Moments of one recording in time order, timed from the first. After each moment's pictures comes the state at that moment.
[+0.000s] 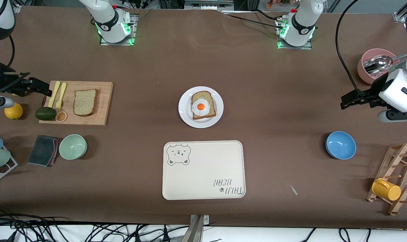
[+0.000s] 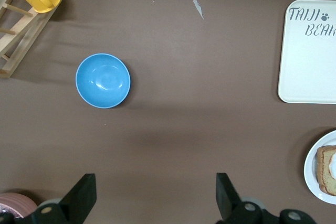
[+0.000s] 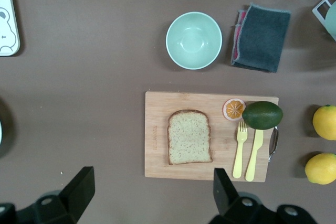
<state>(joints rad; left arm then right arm) -0.03 0.20 -0.03 -1.41 0.00 1.57 -0.13 -0.02 0.09 -0.03 -1.65 0.01 1.65 -0.06</state>
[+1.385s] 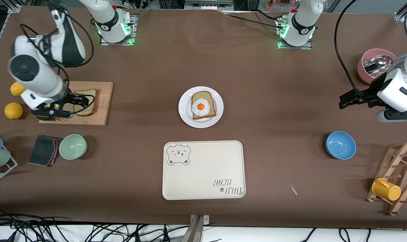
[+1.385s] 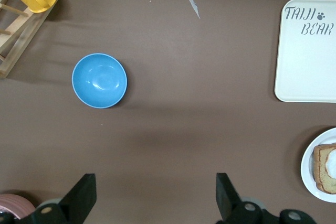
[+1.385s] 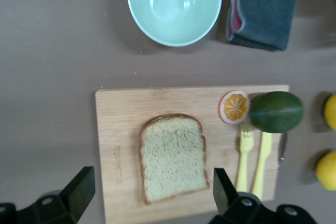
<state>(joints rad) -0.03 0.20 -0.03 -1.41 -0.01 1.57 -0.13 -0.01 0.09 0.06 -2.21 -0.31 2.21 0.28</state>
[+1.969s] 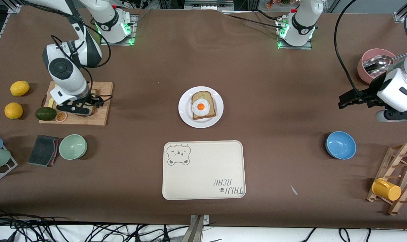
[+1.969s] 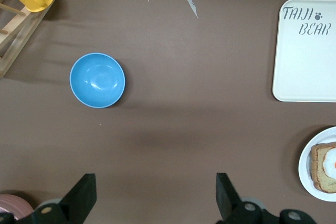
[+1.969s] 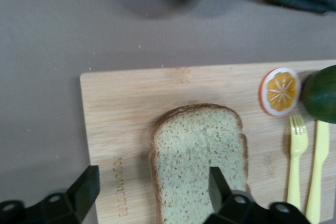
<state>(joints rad) -0.03 0.20 -0.03 -1.41 -0.02 1.57 -0.13 -0.01 0.18 0.05 -2.39 -0.46 2.48 0.49</state>
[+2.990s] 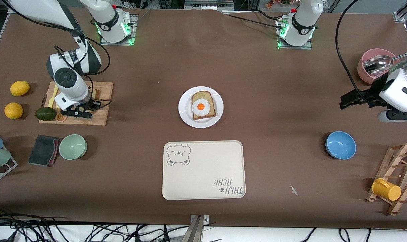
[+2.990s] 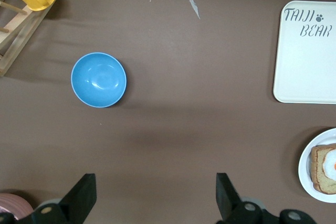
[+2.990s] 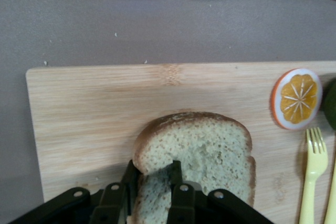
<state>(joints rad) -0.03 0.20 -0.02 -1.41 -0.02 1.57 -0.13 -0.01 0.28 -0.01 -2.39 -0.54 2.57 0.50</state>
